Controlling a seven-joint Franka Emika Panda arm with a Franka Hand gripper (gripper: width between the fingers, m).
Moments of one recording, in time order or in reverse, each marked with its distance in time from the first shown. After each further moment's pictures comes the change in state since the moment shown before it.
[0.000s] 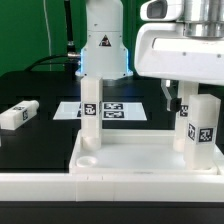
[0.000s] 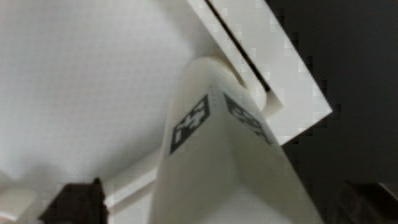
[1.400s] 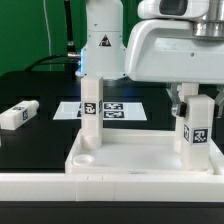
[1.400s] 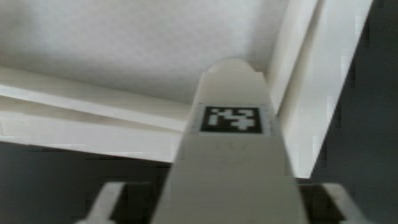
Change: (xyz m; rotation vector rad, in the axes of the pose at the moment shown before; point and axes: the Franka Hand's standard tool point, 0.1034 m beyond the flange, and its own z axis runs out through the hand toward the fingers) arm 0.005 0.005 0.001 -0.037 0.022 -0.660
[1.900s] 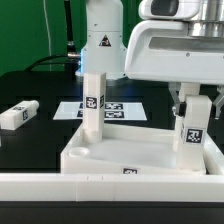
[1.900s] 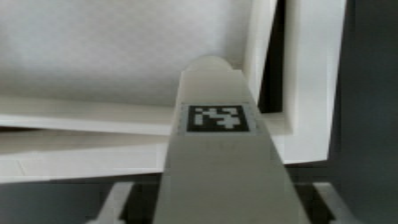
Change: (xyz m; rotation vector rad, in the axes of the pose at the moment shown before) arm -0.001 0.001 0.000 0.000 -0.002 0.256
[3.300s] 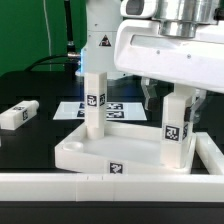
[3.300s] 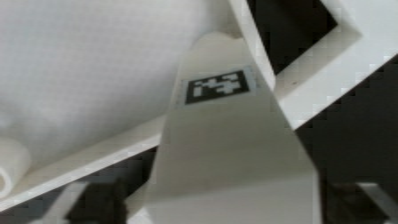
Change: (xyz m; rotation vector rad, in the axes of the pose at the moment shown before) arm 0.000 0.029 -0.007 -0.033 0.014 0.611
